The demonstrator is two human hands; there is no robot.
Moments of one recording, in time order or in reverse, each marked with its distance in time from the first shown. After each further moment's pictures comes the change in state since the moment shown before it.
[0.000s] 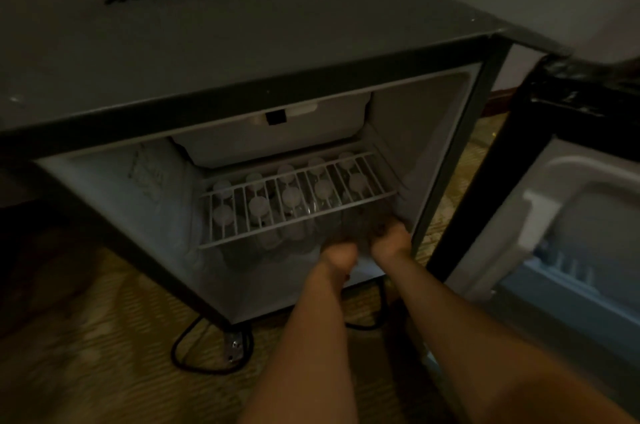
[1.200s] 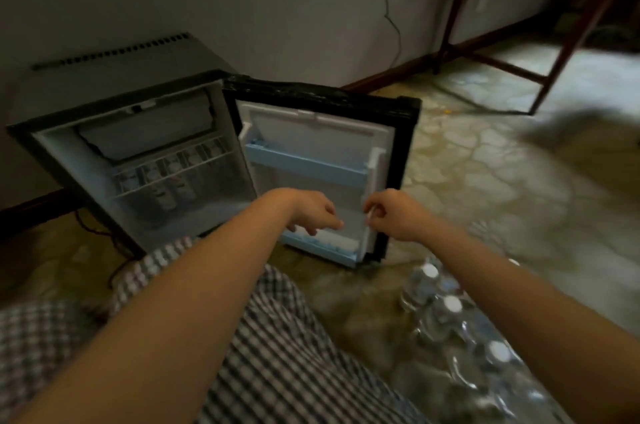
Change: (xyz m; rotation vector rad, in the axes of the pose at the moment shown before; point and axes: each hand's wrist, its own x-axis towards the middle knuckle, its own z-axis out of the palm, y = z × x) left_hand -0.407 0.048 0.174 1.203 -0.458 0.358; right_hand -0.333 0.136 -0.373 -0.488 -0.125 -0.292
